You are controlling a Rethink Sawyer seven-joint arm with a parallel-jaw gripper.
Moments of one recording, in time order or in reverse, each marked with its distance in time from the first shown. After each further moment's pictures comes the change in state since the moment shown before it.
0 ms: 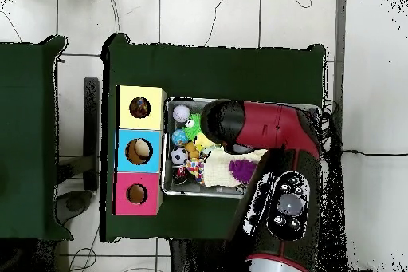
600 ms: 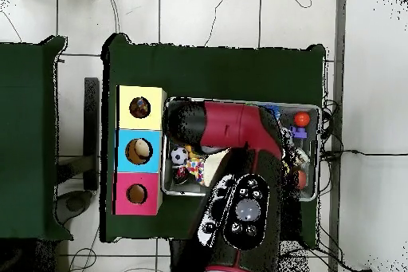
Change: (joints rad) arm 0.113 -0.036 0.000 0.032 0.053 0.000 0.001
